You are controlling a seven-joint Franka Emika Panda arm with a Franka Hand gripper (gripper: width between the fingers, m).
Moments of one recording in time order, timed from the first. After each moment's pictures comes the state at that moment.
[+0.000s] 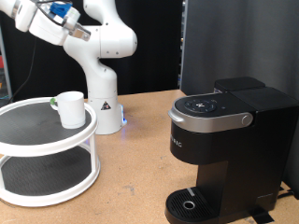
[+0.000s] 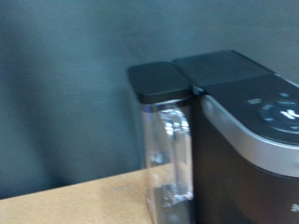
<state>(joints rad) -0.19 -0.57 -0.53 -2.47 0.67 1.48 -1.20</state>
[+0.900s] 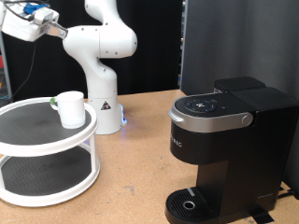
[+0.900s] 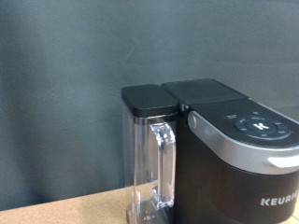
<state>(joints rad) -0.25 -0.58 -0.67 -2.48 0.67 1.43 -1.30</state>
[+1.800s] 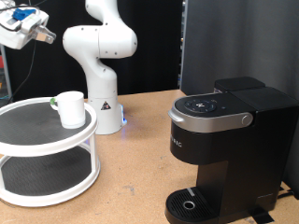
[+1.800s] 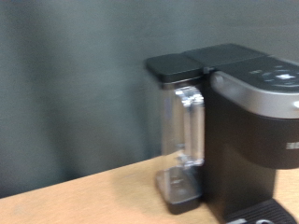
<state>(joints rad) -0.28 -0.57 -0.75 -2.47 0.54 1.39 -1.26</state>
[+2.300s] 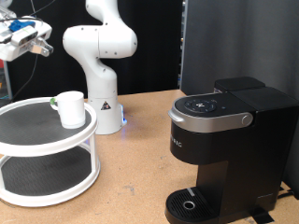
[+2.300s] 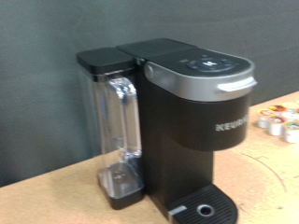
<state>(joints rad) -0.29 -0.57 -0.75 -2.55 0.61 1.58 -1.26</state>
